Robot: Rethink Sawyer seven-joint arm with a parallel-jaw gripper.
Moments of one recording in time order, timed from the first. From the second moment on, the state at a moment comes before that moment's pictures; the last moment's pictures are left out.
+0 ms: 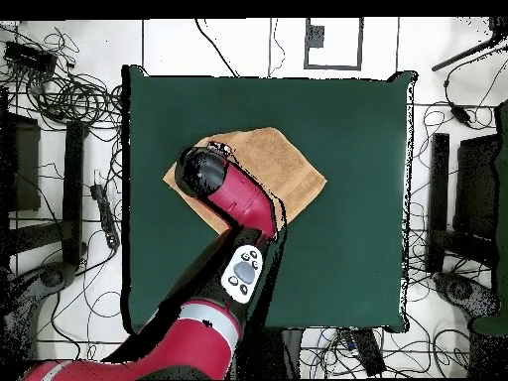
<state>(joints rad) 0.27 -0.25 -0.40 1.45 0.92 0.45 2.94</state>
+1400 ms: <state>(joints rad) 0.26 -0.26 -0.40 1.50 0.83 0.45 2.94</state>
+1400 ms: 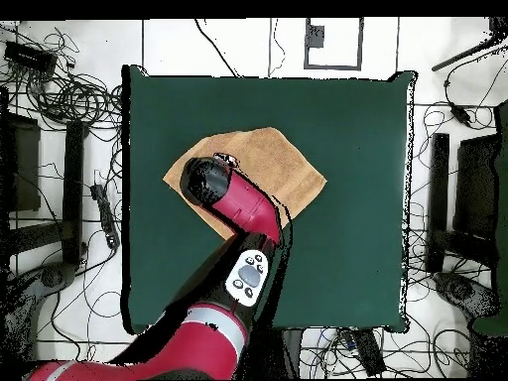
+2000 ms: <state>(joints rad) 0.21 -0.32 -0.33 1.63 0.79 0.40 2.94</state>
